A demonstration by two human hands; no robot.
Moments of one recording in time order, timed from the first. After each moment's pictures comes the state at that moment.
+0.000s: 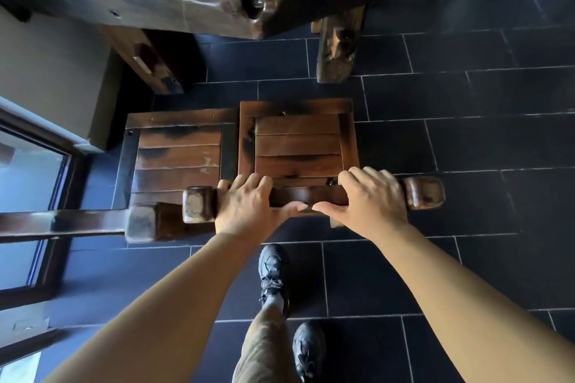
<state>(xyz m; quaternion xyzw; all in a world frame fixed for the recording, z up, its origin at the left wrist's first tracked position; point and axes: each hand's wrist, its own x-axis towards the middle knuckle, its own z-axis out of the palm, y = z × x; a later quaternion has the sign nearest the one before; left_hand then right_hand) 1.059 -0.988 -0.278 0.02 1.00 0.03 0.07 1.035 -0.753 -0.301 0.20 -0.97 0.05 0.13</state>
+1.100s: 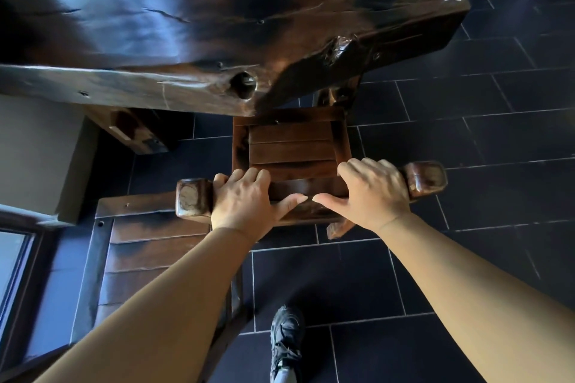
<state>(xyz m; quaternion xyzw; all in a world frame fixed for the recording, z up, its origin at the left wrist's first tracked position) 0.792 -1.011 -0.281 0.04 1.00 0.00 0.06 0.770 -0.776 -0.301 0.21 -0.97 0.02 0.16</state>
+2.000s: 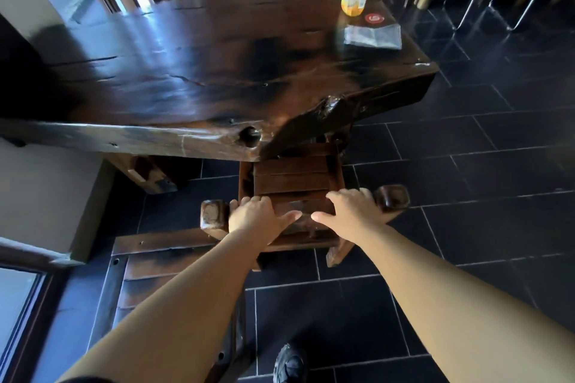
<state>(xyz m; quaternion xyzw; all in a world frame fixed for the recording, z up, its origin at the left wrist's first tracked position) 0.757 -1.003 -0.243 -0.04 0.98 0.07 0.20 0.751 -0.794 -0.243 0.09 -0.99 0.05 -0.12</state>
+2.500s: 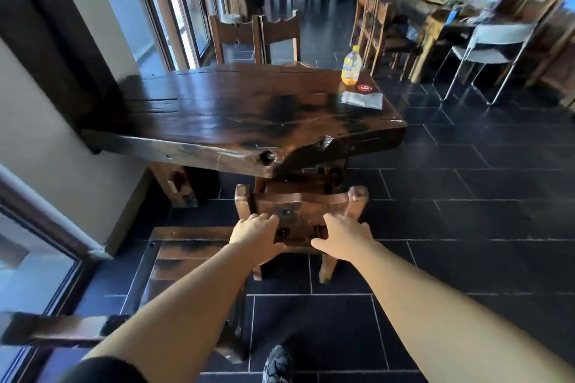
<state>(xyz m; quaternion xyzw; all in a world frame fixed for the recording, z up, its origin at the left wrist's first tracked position) 0.957 -1.005 -0.112 0.05 0.99 0.04 0.12 0.941 -0.801 -0.099 0.07 -0.98 0.07 -0.17</state>
